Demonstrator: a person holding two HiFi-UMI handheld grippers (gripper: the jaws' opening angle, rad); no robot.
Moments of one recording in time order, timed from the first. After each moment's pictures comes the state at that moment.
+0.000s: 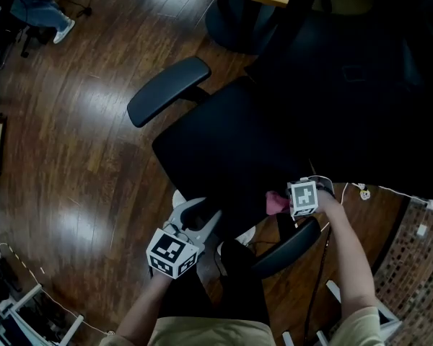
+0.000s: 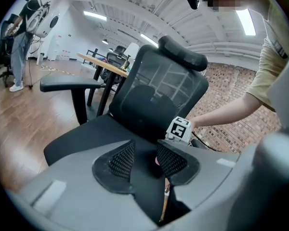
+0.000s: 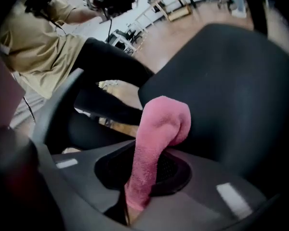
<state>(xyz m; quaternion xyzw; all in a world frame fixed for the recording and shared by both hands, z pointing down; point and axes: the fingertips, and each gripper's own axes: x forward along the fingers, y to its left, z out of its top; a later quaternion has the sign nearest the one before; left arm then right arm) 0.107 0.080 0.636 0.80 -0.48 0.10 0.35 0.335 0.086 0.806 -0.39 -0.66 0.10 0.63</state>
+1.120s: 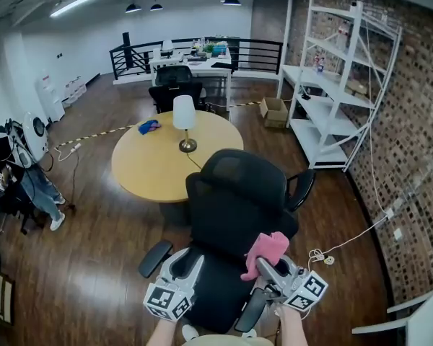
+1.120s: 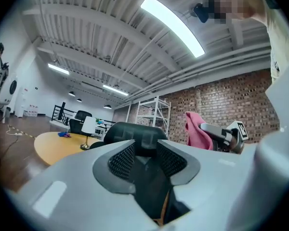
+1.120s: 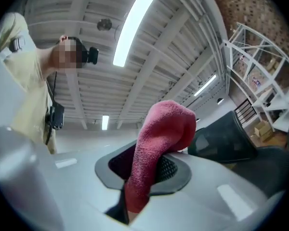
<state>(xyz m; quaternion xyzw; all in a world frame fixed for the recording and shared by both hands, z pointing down) 0.146 -0.005 0.213 0.90 -0.44 -0.05 0.06 0.313 0.029 0.179 0.30 -0.93 0.09 -0.21</state>
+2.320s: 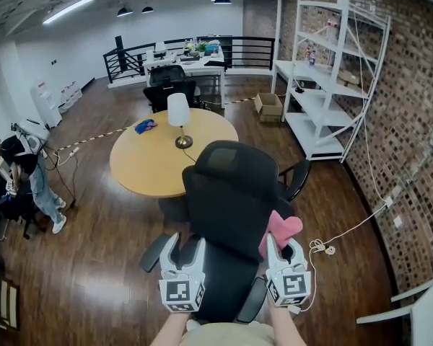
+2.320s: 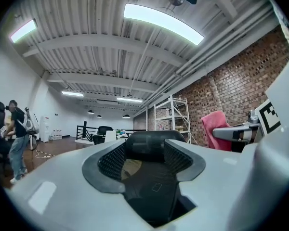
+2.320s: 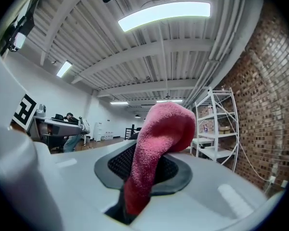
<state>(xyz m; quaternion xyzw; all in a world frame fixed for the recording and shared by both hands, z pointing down) 0.146 -0.008 0.187 0.83 -0.56 -0.02 -0.02 0.363 0.010 0.190 0.62 -0.78 -0.05 0.00</state>
